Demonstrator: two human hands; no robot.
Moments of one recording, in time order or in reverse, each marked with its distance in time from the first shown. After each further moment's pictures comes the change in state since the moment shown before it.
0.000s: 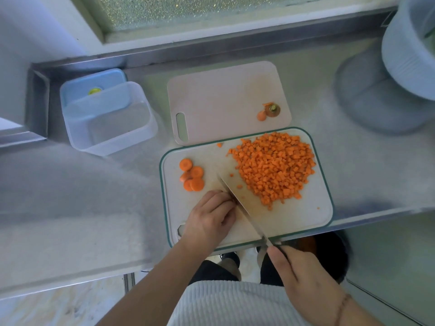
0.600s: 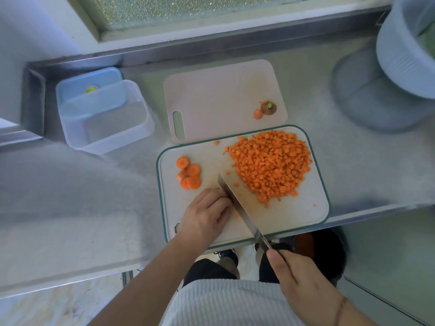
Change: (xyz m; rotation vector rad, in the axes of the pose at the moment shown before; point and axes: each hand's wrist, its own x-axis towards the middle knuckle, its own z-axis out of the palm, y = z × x) left_hand 0.002 -0.003 -0.005 0.008 -0.063 0.003; right_hand -0.009 0.010 0.008 0.047 -0.016 0.065
